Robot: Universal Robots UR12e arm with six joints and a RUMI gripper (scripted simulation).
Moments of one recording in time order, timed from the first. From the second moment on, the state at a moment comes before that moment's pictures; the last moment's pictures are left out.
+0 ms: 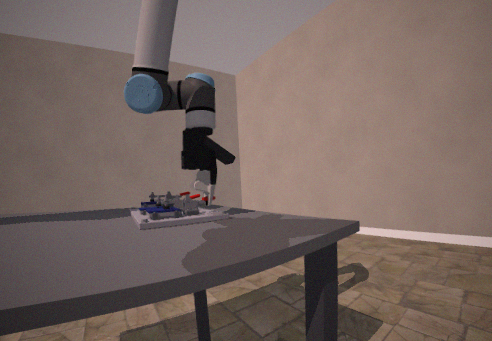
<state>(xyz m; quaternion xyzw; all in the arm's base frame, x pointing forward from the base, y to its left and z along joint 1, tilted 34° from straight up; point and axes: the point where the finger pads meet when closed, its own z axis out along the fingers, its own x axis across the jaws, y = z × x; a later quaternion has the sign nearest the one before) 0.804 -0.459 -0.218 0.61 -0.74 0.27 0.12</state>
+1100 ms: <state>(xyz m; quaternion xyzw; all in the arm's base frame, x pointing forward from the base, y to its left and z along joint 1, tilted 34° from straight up) 0.806 -0.461 -0.220 0.61 -0.74 0.27 0.12</state>
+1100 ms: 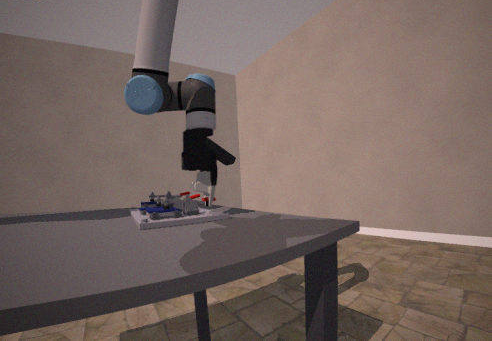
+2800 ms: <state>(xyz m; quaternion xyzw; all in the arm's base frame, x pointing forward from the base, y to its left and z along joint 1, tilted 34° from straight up) 0.805 -0.461 -0.220 0.61 -0.74 0.27 0.12</state>
